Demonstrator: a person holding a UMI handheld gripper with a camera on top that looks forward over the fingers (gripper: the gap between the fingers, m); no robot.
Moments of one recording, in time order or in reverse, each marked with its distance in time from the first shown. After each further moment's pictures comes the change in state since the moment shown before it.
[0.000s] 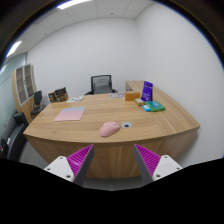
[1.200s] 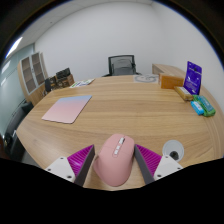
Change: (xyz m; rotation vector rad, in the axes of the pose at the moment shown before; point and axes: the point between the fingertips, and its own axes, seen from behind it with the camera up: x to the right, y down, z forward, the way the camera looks) arm -0.076 -0.003 0.343 -0.155 -0.229 -0.055
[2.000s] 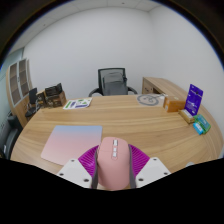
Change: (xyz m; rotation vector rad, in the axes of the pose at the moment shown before) arm -0.099 -0.130 0.058 0.102 0.219 0.046
